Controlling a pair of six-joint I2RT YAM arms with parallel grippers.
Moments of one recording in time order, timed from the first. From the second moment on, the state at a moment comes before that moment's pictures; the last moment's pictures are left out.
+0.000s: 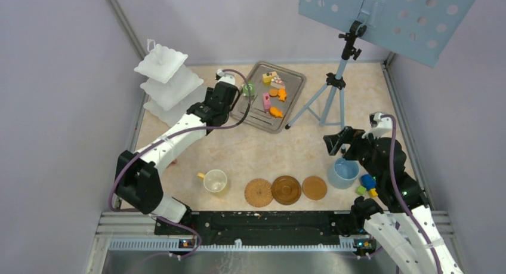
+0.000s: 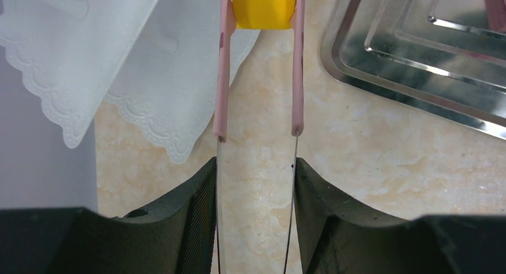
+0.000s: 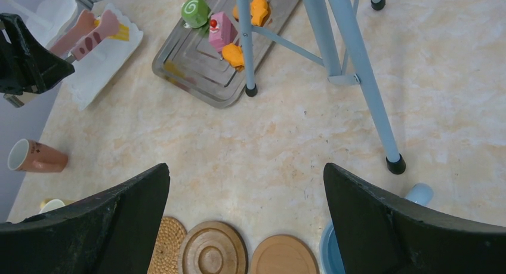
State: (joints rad) left arm -0.53 1.48 1.20 -0.49 -0.58 -0.11; right arm 0.37 0.44 0.68 -0.53 0.05 0.46
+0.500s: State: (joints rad) left arm -0.53 1.71 1.32 -0.52 -0.78 0.00; right arm 0.37 0.44 0.68 -0.52 0.05 0.46
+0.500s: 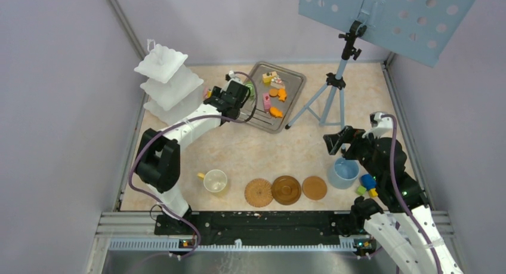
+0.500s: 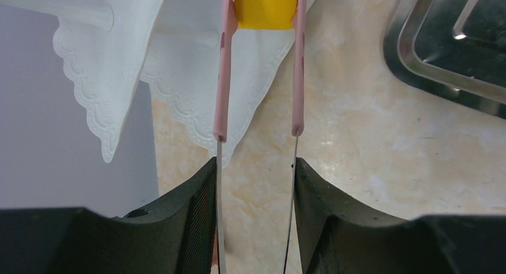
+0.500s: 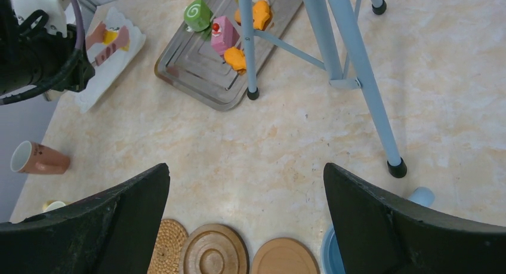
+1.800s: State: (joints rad) left arm -0.47 1.94 1.39 -0.47 -0.96 0.19; right arm 0.37 0.44 0.67 -0.51 0.05 0.46
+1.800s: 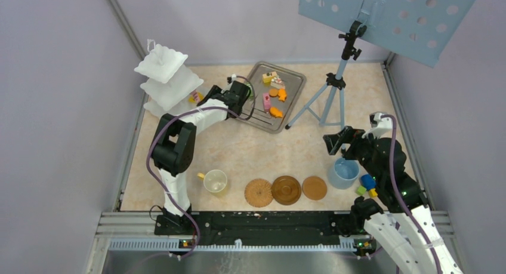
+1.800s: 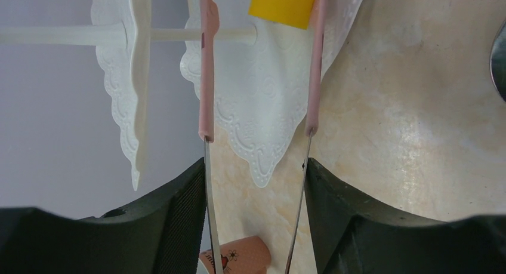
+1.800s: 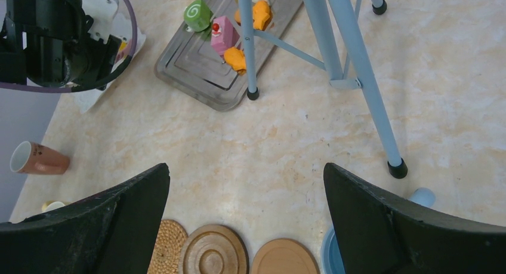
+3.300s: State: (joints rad) left arm -0.63 1.66 1.44 -0.49 -0.25 -0.25; right arm 0.37 0.50 0.67 -0.53 0.06 0.46
